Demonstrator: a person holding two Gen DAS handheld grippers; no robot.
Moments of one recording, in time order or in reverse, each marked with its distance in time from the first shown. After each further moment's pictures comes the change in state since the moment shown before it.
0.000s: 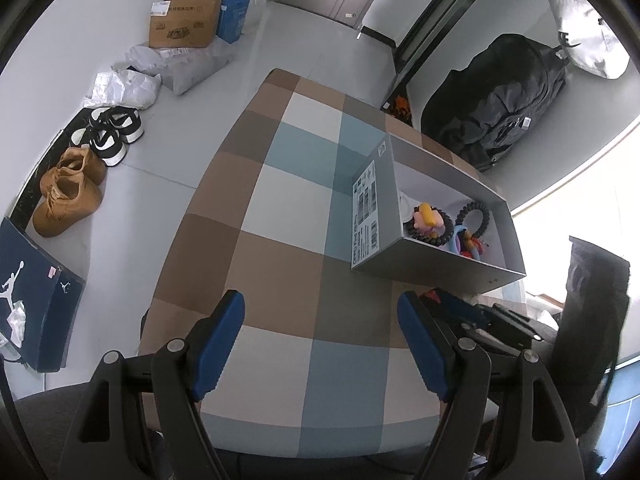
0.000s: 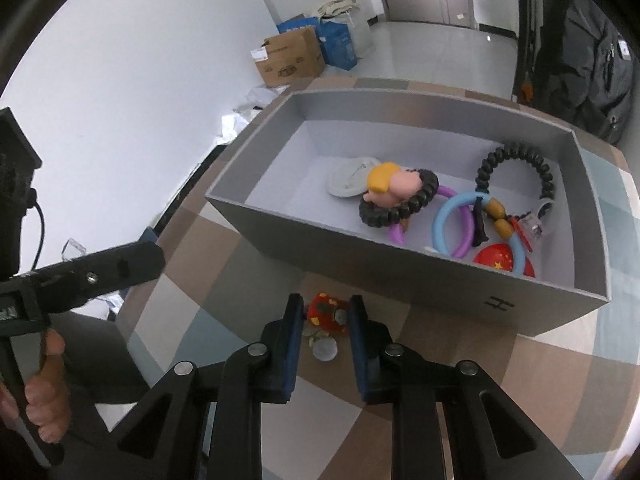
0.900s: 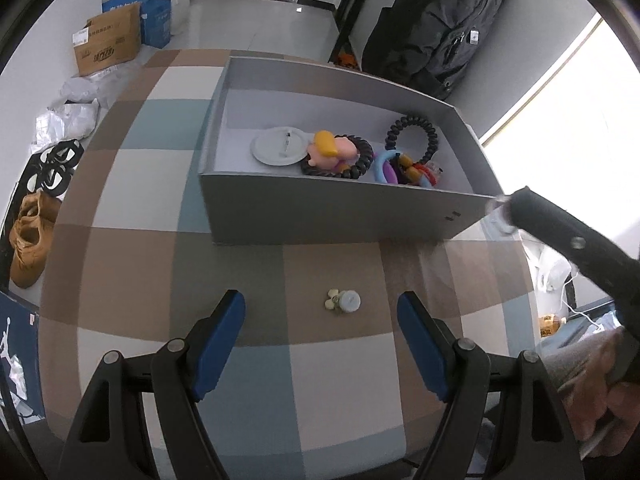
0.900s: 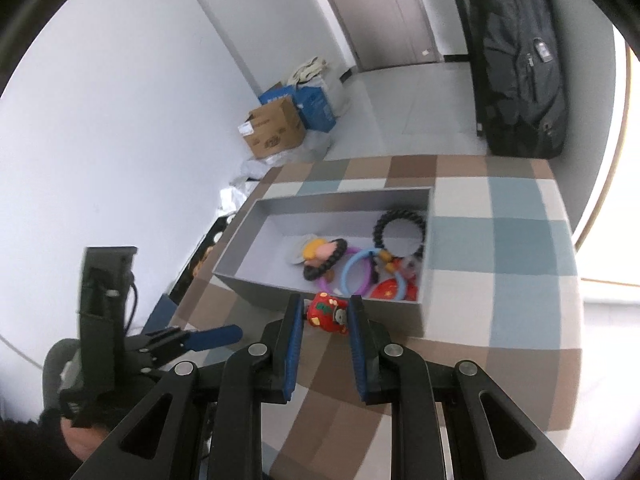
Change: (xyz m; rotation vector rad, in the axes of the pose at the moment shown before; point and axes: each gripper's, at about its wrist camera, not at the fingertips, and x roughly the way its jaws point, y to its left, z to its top) left arm 0.044 -0.069 -0.022 0.228 0.092 -0.024; right arm -0.101 -0.048 -0.019 0.142 -0.219 0.037
